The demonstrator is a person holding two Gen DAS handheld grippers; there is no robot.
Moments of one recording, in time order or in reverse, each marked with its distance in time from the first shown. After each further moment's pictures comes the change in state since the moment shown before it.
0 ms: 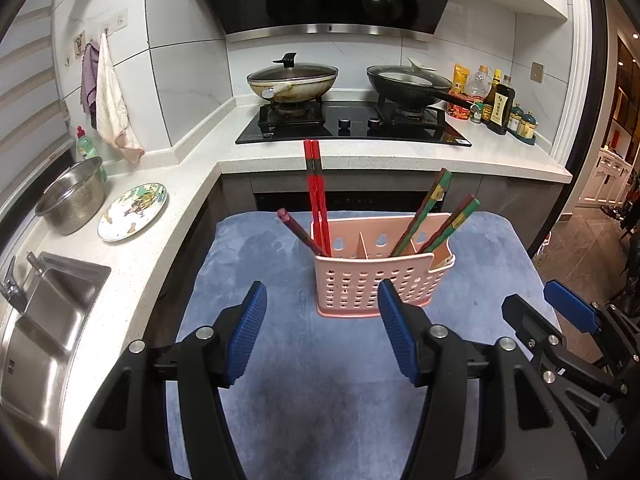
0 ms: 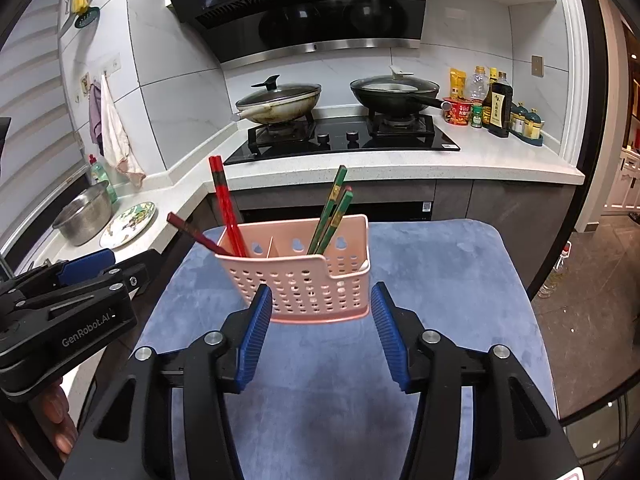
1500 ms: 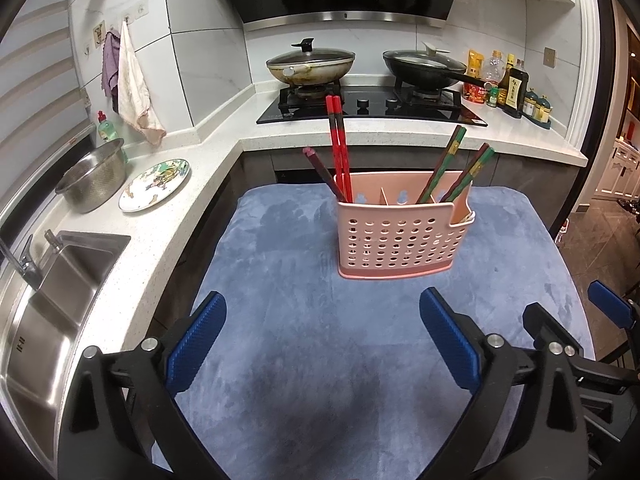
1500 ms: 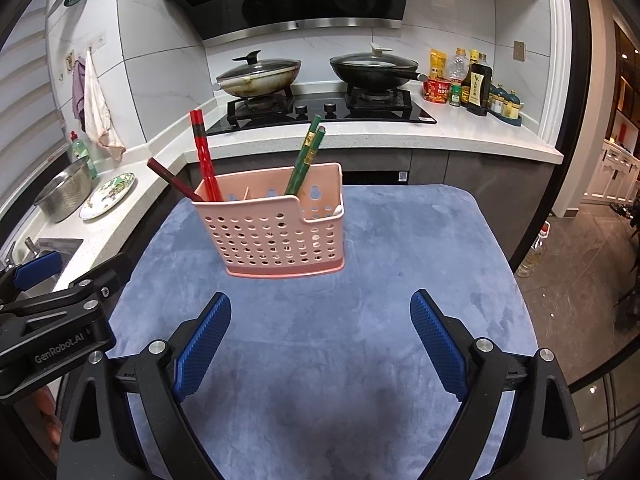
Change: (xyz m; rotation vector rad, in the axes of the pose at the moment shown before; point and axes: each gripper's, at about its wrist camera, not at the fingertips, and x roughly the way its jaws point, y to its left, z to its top) left arm -0.006 0.004 -0.048 -0.002 0.028 0.076; right arm -0.004 -0.005 -0.042 0.002 0.068 -0.088
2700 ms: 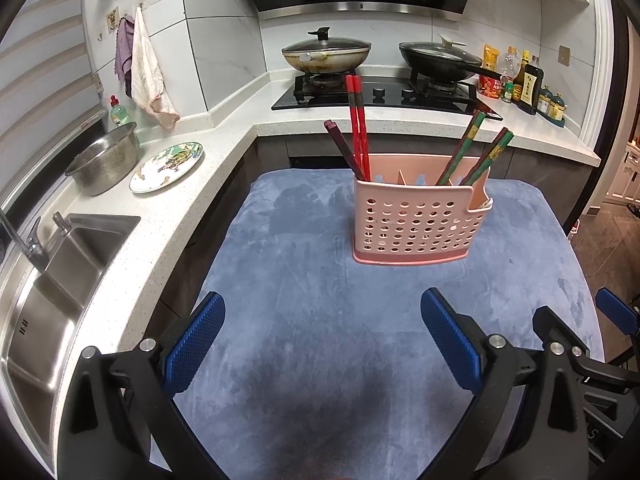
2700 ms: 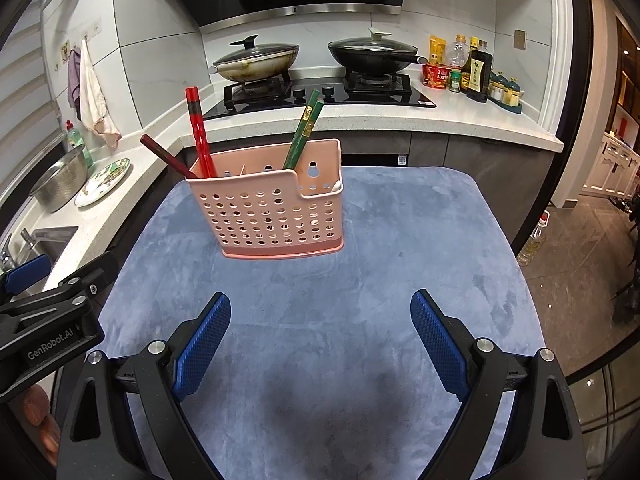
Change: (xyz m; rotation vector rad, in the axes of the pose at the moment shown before) left arm 0.007 0.007 -0.015 -0.033 0.029 0.040; right arm 0.009 -0.001 -0.012 0.001 0.044 -0.006
